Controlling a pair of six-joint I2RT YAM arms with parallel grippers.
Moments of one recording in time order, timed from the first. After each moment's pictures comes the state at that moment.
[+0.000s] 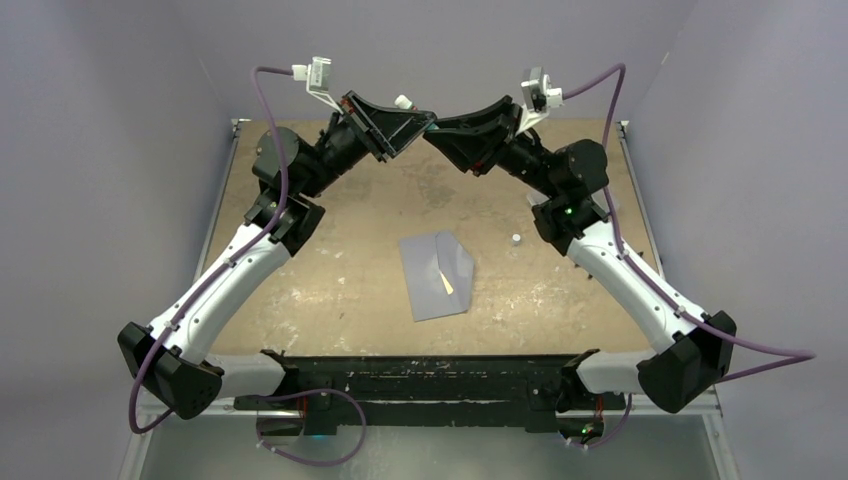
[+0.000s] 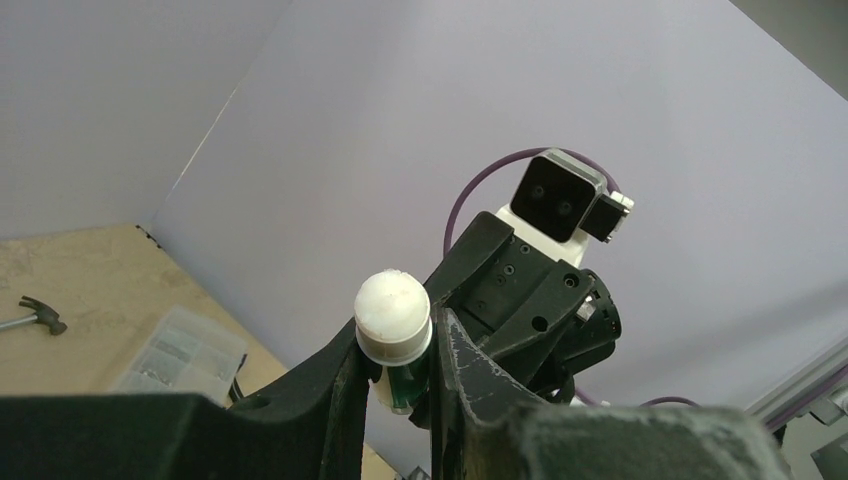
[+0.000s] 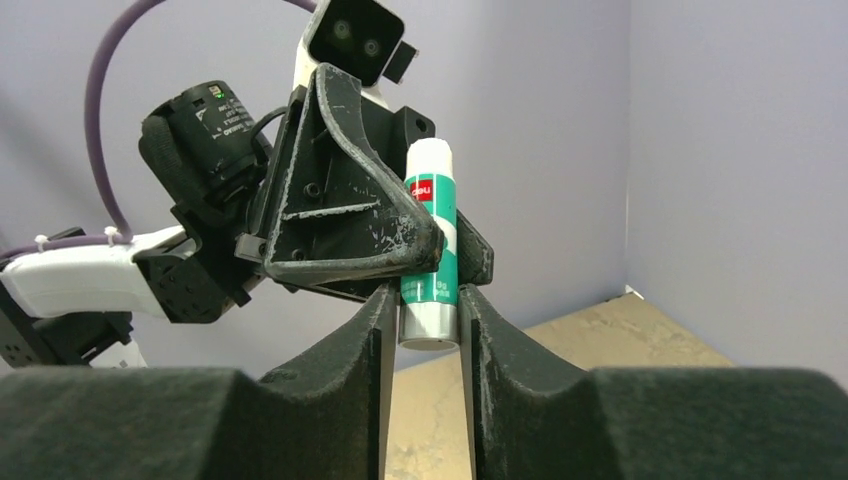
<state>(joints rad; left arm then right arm) -0.56 1.27 1.34 0.35 0.36 -0.91 0.54 1.30 1.26 0.62 -0.59 0.55</state>
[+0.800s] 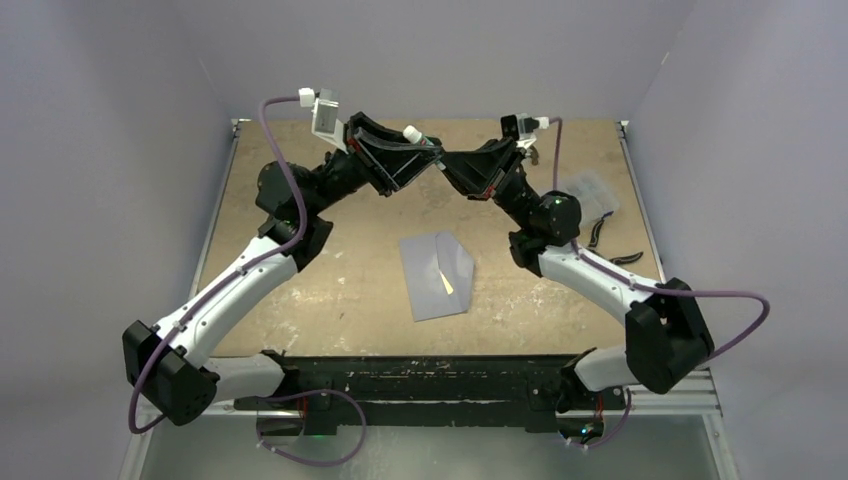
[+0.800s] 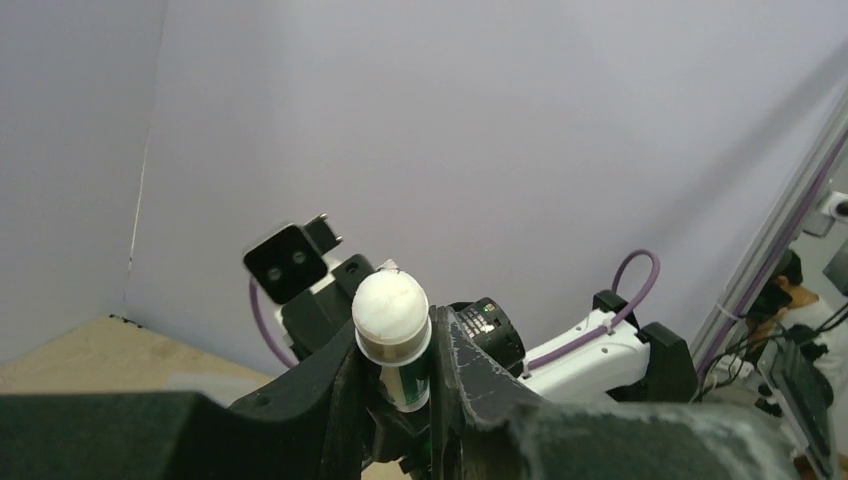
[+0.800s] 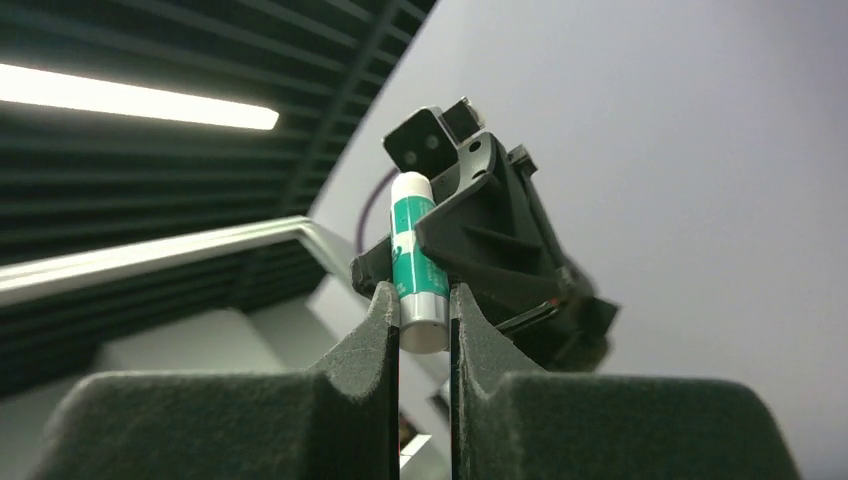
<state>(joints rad) -0.60 1.22 1.16 0.68 0.52 -0.75 0.56 1.38 0.93 1.31 -0.43 1.63</state>
